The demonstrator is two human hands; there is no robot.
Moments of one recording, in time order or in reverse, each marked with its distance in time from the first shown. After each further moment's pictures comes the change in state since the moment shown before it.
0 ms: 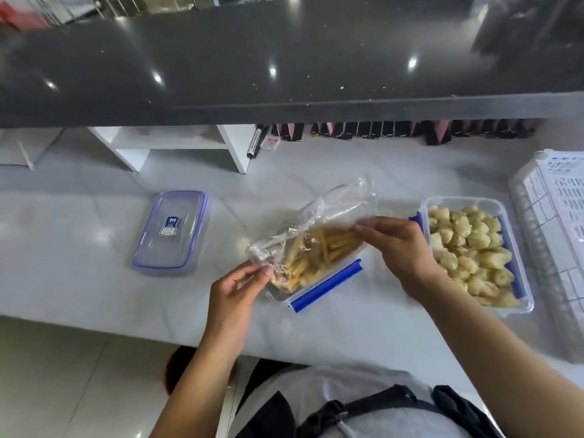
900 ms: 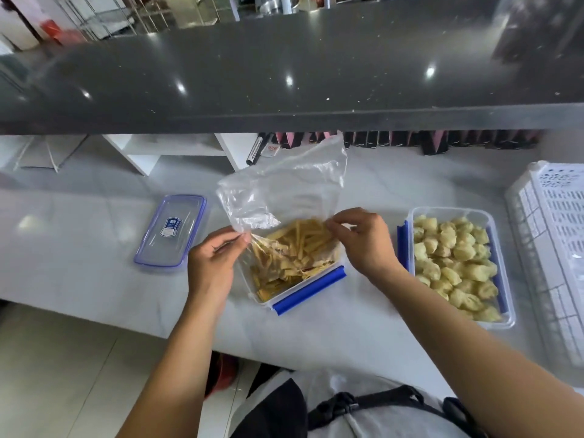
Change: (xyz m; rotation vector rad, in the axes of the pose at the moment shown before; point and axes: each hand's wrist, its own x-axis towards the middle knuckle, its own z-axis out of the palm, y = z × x) left_hand 0.033 0.022 0.022 0.105 0.184 0.184; right_hand 0.031 0.008 0.003 -0.391 -0.021 -0.211
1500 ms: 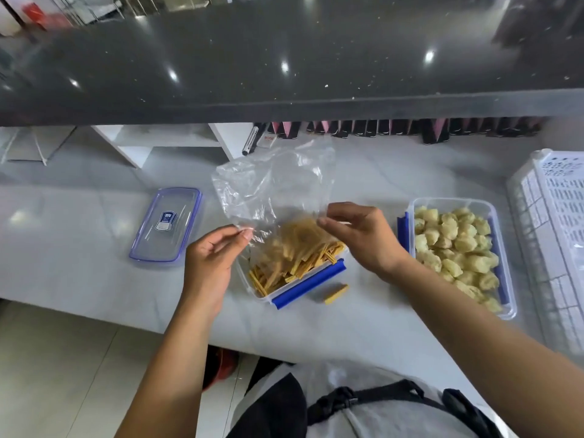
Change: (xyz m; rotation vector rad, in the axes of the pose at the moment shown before) left_hand -0.007 0.007 -0.001 -0.045 -0.078 -0.014; right_hand -0.003 -0.006 -0.008 0.175 -0.206 -0.038
